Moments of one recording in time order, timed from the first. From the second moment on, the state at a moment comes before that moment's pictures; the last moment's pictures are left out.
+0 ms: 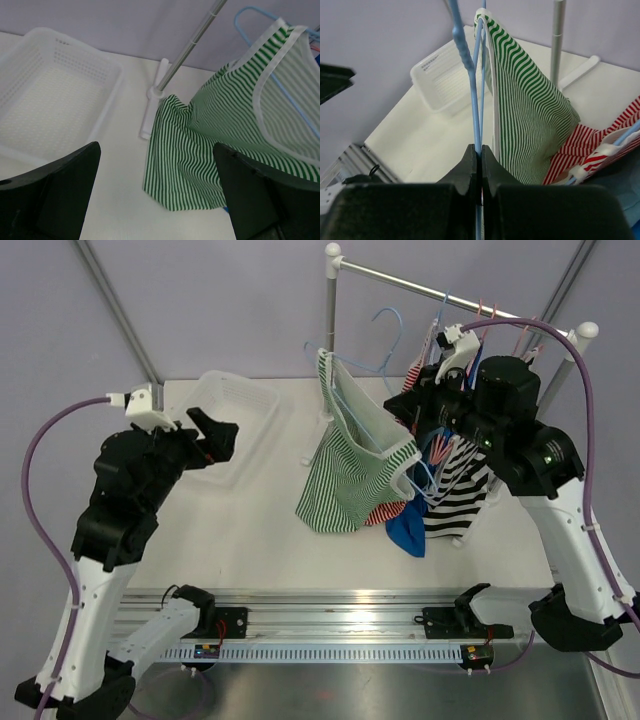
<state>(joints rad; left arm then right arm) -0.33 0.78 1.29 -0.65 -0.09 -0.42 0.55 1.27 1.83 -0.76 -0.11 0.26</state>
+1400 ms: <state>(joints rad) -0.67 1.12 1.48 -0.63 -0.34 -0.28 0.77 1.29 1.78 -0.71 -0.23 0.24</state>
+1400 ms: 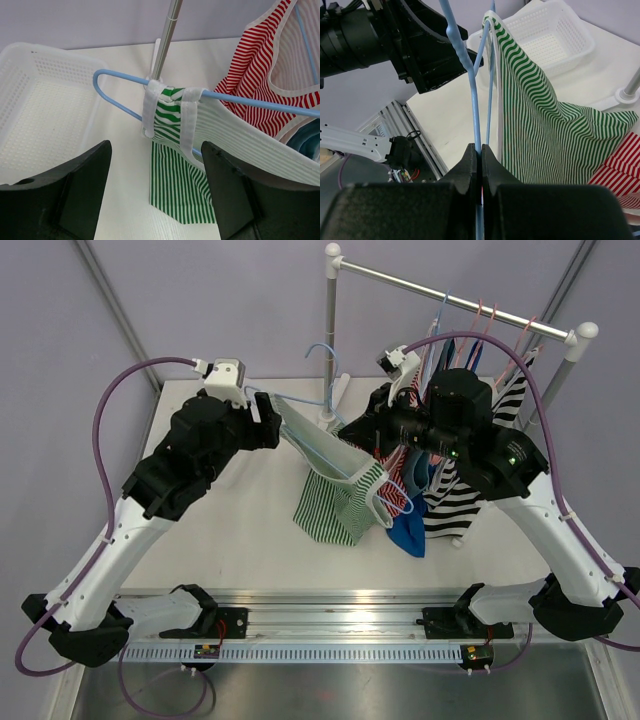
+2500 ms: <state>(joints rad) -0.58 1.12 1.63 -0.83 -0.67 -0.29 0.77 1.09 1.50 -0.55 -0.38 0.13</state>
